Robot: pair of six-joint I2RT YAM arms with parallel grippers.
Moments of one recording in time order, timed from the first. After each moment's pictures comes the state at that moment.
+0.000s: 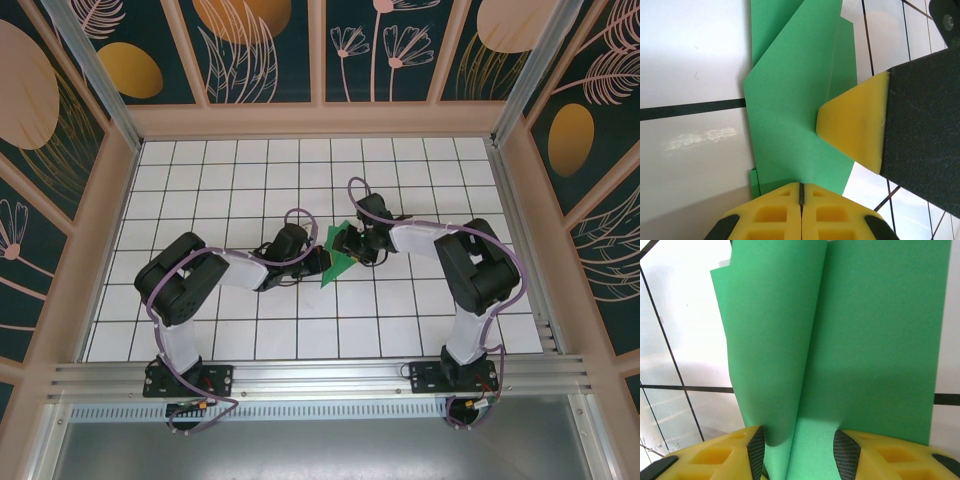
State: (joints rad) left arm -0.73 1.86 0.77 0.41 0.27 -0.87; right arm 0.54 1.85 0.98 -0.23 -0.32 0.83
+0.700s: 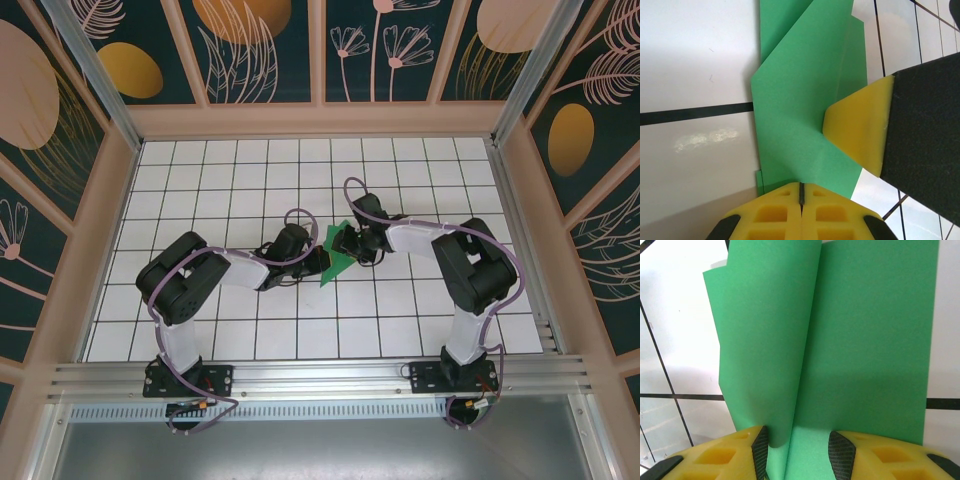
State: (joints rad) left arm -0.73 1.87 0.78 0.39 0.24 -0.87; right arm 0.56 1.86 1.00 -0.25 -0.25 0.84
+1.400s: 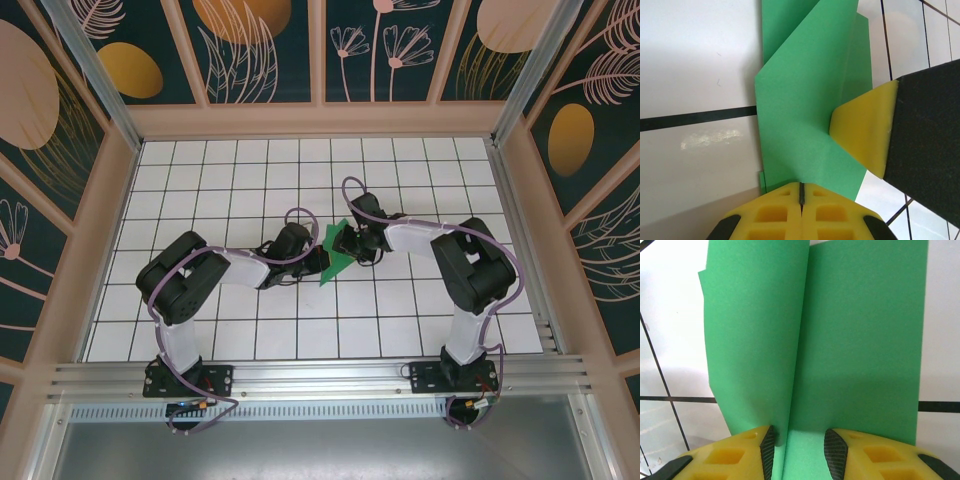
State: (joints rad) left arm -0.73 1.87 0.80 0.35 0.23 -0.85; right arm 0.57 1.84 1.03 -0.28 -0.23 0.82
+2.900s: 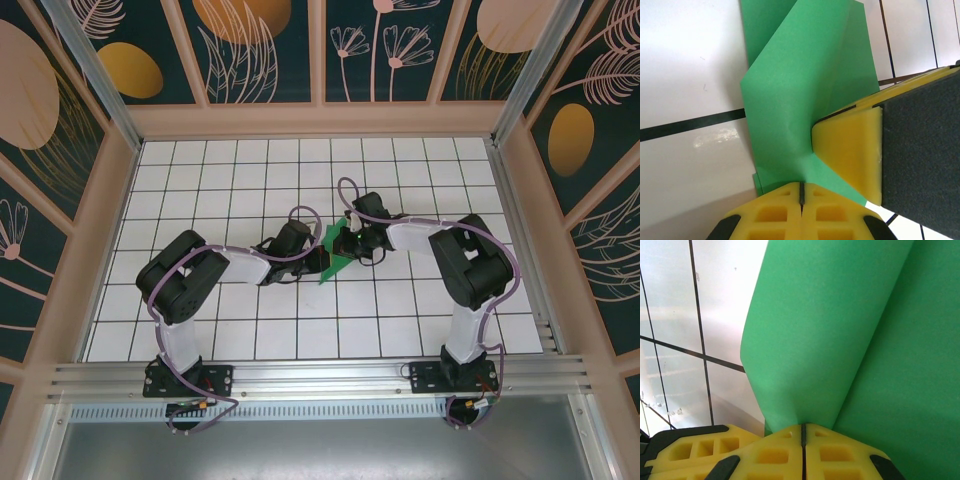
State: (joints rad) left arm -0.72 1.88 0.83 0.28 0.26 -0.76; right arm 0.54 1.87 1.01 -0.19 -0.45 0.62
